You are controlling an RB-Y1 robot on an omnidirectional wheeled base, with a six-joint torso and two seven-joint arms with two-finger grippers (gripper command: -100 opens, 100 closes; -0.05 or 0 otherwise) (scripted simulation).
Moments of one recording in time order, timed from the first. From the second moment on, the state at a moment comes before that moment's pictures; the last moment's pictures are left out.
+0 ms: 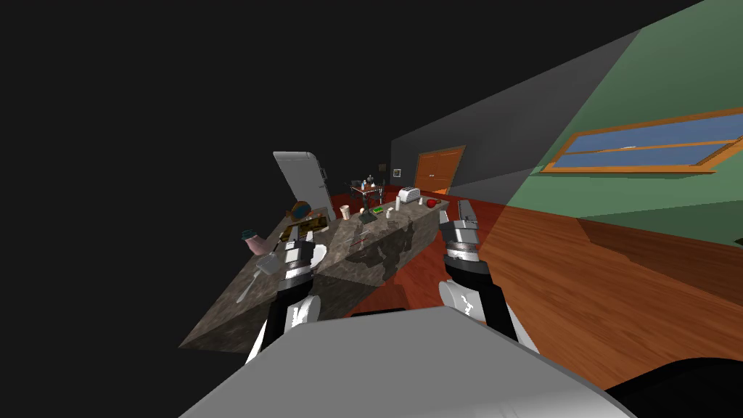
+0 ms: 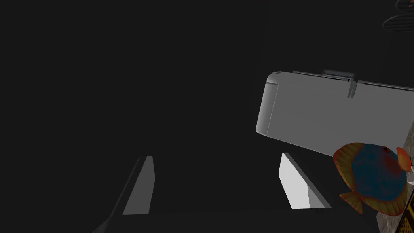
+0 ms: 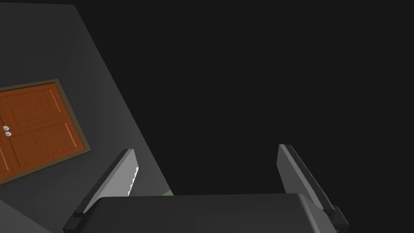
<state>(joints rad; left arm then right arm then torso) 0.47 -0.02 0.00 -2.22 0.08 -0.42 -0.07 0.51 0.05 -0.05 -2.40 -0.04 -0.44 0.12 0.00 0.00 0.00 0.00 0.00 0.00</state>
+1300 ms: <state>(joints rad) 0.25 0.15 -0.02 -2.06 0.15 -0.16 -0.01 0.51 0.05 -0.05 -2.40 -0.04 -0.44 0.12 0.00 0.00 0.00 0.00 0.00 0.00</state>
